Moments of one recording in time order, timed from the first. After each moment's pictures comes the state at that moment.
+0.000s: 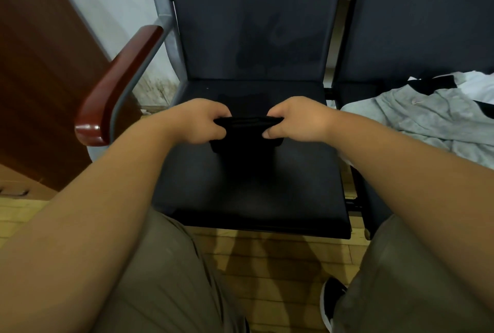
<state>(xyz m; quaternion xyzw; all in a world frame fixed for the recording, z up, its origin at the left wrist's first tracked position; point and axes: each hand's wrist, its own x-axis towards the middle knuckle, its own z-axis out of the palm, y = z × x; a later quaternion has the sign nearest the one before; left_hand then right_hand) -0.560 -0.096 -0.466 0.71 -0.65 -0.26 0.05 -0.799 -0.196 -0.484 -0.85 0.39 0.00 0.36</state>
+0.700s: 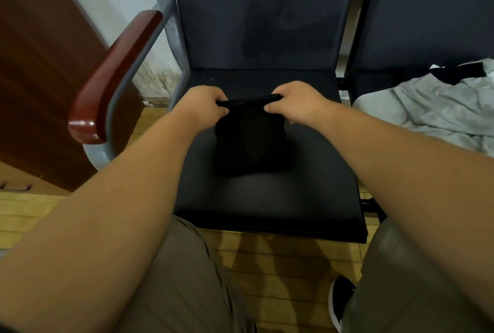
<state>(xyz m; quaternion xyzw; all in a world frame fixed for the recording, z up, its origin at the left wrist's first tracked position) -0.531 -0.152 -0.527 0.79 -0.57 -0.17 0.12 -0.755 -0.244 -0.532 -0.78 0.47 -0.09 0.39</state>
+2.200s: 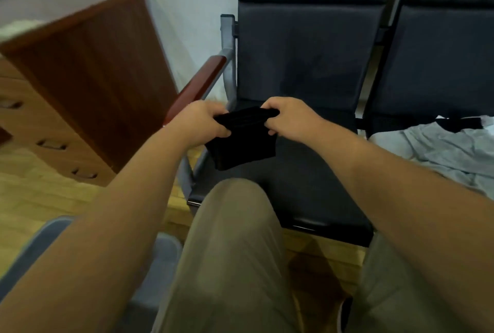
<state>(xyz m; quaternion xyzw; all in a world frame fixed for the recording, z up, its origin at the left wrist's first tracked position) -0.510 0.015 -0.400 0.80 -0.54 -0.19 0.19 -0.708 -0.117 -0.425 -0.84 0.36 -0.15 0.38</state>
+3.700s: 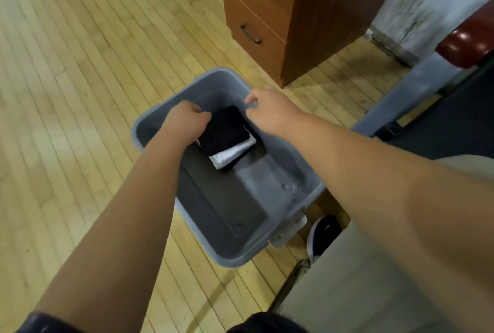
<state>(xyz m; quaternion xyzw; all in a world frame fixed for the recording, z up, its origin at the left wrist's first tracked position) -0.315 0.419 -0.607 0.92 0.05 -0.22 0.31 -0.365 0.214 -0.602 -0.93 0.10 0.14 0.32</state>
